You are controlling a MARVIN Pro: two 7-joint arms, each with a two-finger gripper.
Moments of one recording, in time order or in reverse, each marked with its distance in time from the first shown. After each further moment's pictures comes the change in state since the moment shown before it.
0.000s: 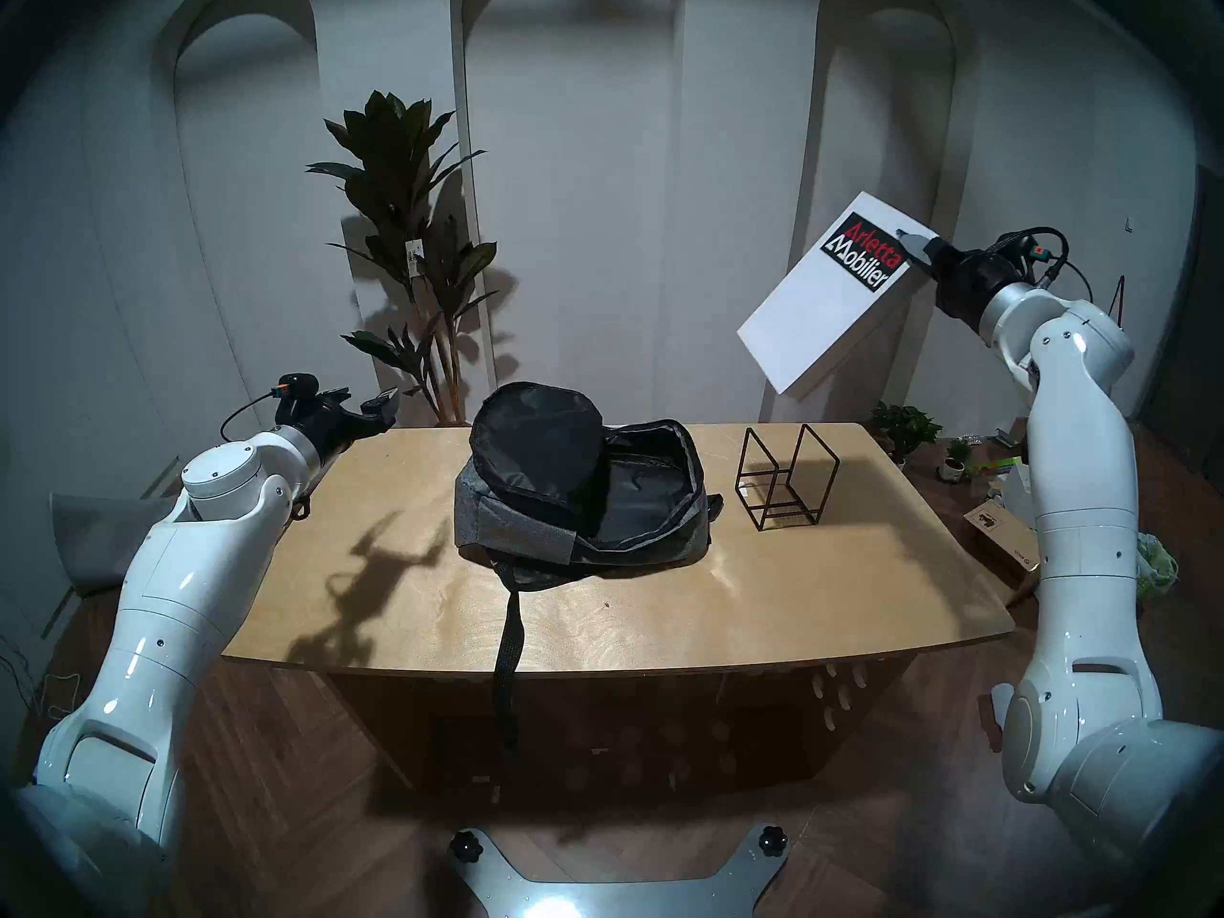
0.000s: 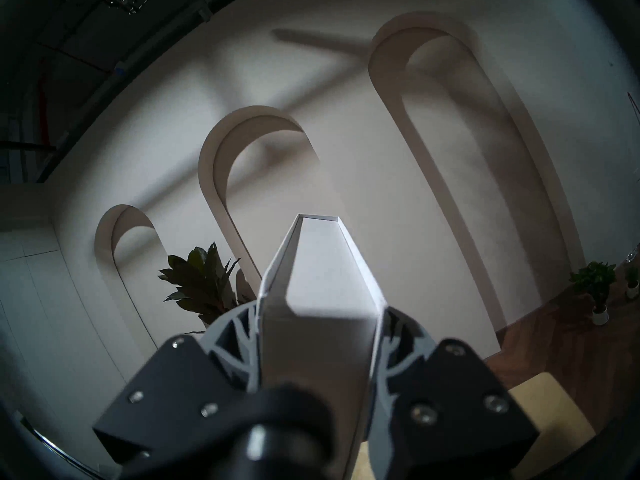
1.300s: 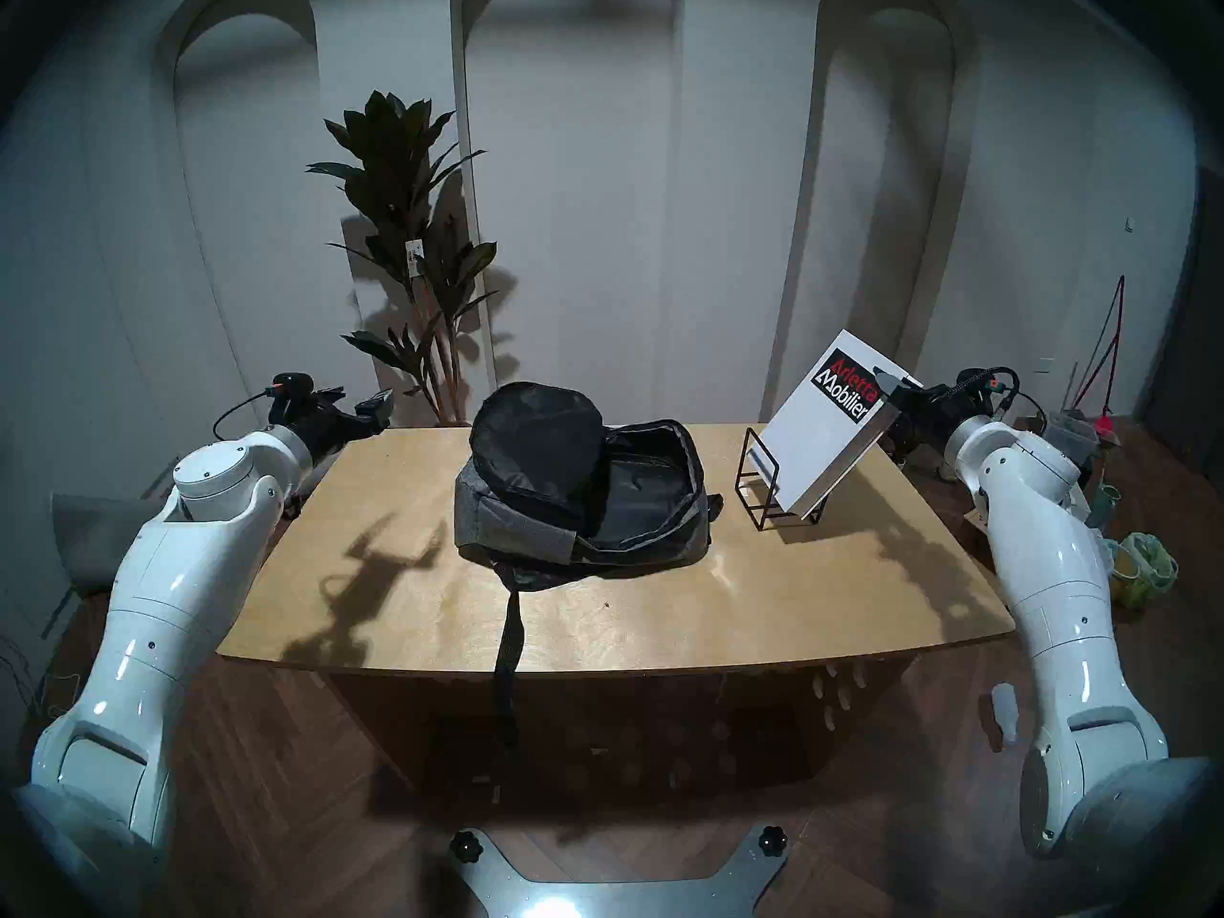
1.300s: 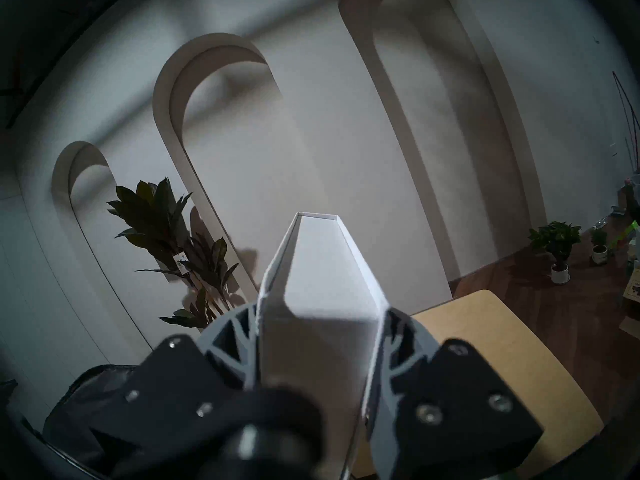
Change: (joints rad) left arm 0.017 0.023 -0.005 -0.028 0.013 0.008 -0.016; right arm -0.136 0.094 -0.035 0.263 -0.134 -0.211 0.255
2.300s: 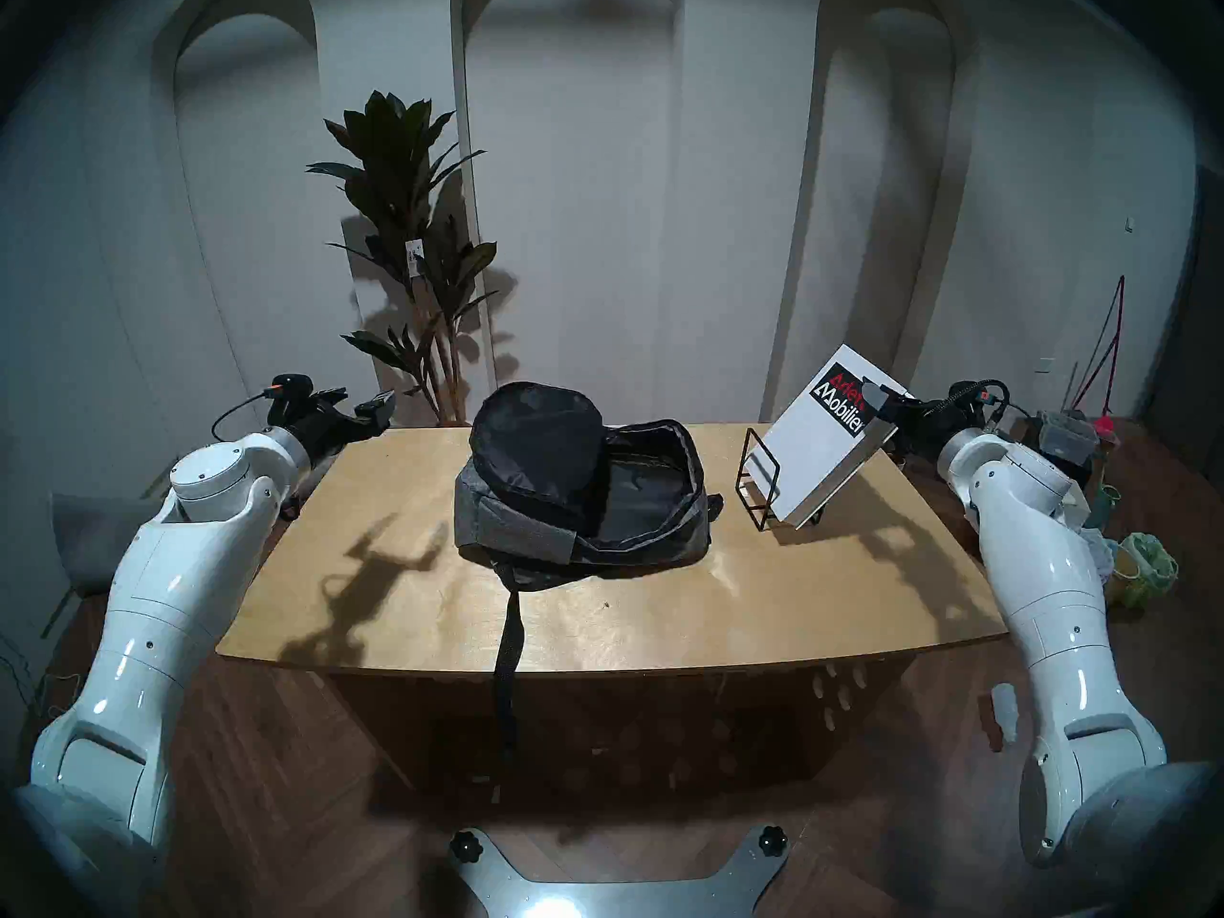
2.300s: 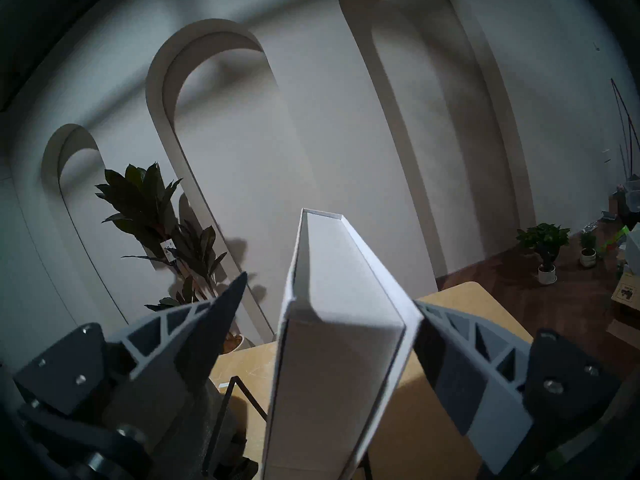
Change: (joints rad) left arm 0.001 0.003 -0.009 0.013 -0.006 -0.003 -0.043; right arm -0.030 -0.003 -0.038 0.035 -0.052 -0.054 -0.008
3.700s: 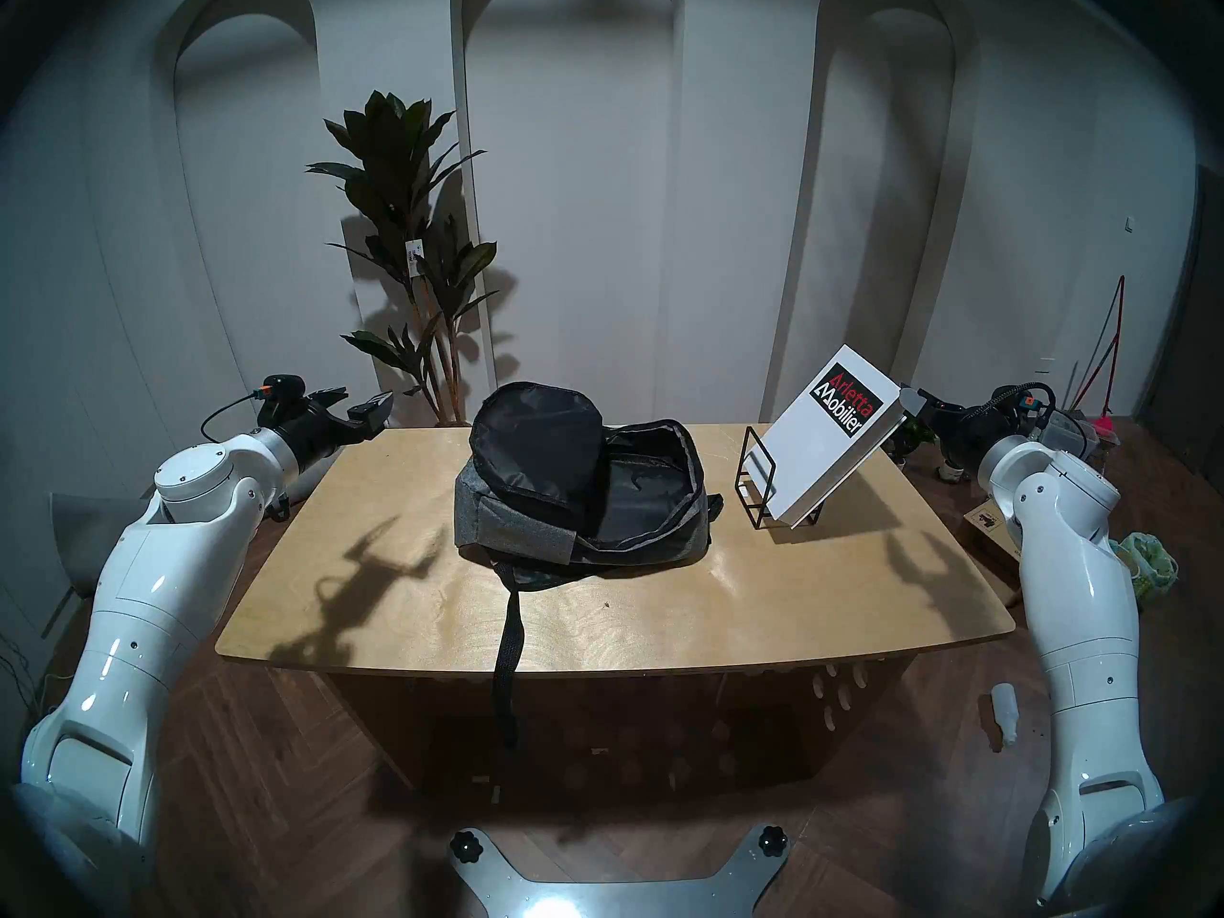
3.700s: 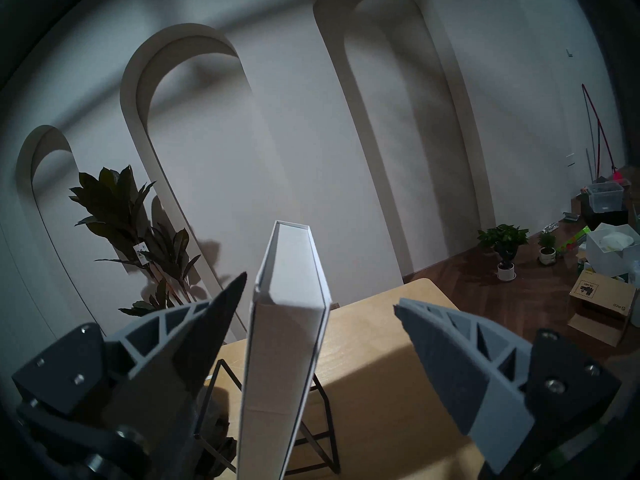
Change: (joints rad) left arm 0.016 0.036 -0.008 0.002 -0.026 -0.016 -0.092; right arm -0.179 -0.001 0.135 -0.247 0.006 0.101 -0.126
